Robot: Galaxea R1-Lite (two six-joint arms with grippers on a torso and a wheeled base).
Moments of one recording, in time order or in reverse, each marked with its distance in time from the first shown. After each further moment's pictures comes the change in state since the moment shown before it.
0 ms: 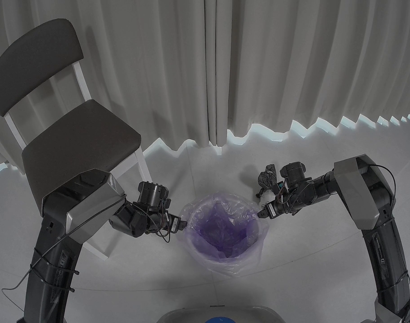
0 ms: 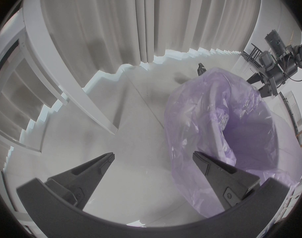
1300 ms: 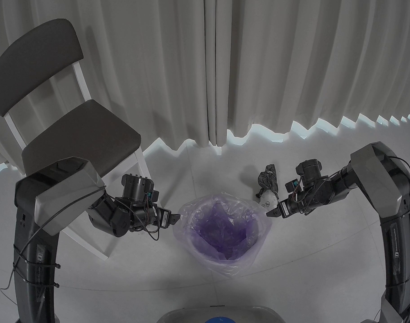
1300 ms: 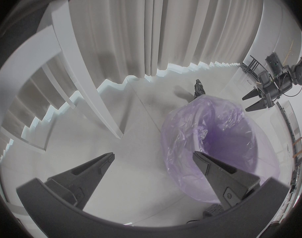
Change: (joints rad) left arm 0.020 -0.209 0.249 -0.099 -0.040 -0.049; right arm -0.045 -0.217 0.366 -0.190 0.051 0.003
